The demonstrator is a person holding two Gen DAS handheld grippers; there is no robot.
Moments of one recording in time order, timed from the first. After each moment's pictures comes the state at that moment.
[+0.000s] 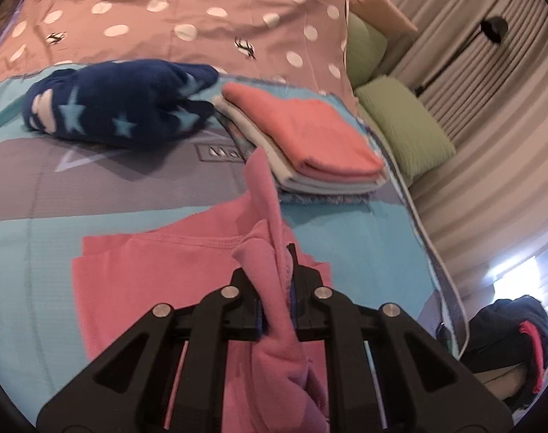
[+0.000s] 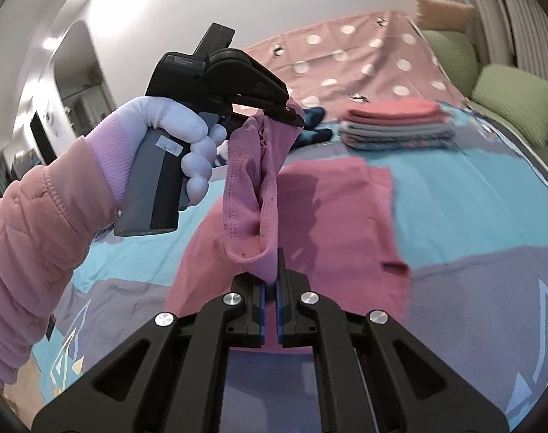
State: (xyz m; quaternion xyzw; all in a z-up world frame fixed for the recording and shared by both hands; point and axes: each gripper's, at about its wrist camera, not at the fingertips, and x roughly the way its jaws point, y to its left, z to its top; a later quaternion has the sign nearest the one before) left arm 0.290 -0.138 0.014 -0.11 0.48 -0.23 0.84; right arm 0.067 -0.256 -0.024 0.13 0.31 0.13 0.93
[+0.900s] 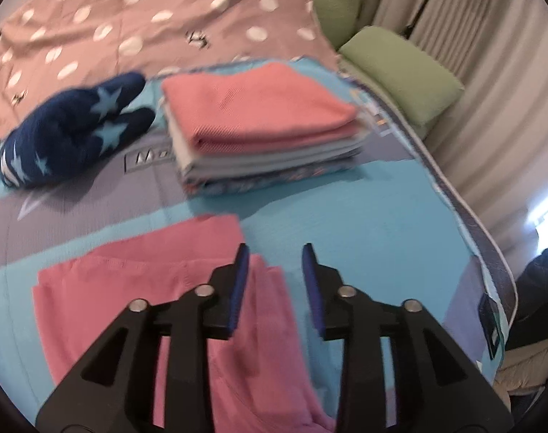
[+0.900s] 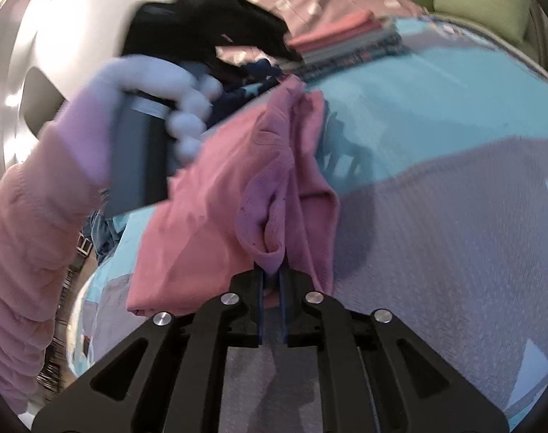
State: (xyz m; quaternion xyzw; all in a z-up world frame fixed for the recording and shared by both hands) left arm 0.280 -0.245 0.004 0.02 0.47 -0.24 0.85; right arm 0.067 -0.313 -0.075 0.25 0.40 0.13 0.87
